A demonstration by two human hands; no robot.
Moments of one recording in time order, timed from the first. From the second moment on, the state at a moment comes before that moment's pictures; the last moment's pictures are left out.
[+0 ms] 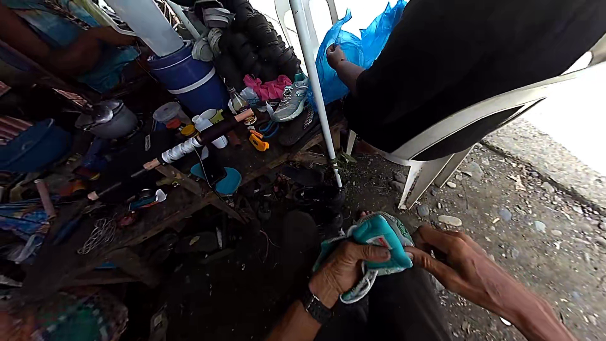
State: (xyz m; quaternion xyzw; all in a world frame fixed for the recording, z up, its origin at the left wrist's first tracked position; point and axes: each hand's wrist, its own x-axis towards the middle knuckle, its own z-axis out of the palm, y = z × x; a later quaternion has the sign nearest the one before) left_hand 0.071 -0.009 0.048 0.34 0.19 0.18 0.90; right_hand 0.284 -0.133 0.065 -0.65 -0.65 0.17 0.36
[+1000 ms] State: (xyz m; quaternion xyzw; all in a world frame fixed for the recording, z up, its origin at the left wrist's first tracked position) left_hand 0.055 0.020 0.038 0.45 0.11 0.29 0.84; right_hand 0.244 -0.146 0.046 -0.48 -0.50 0.35 0.63
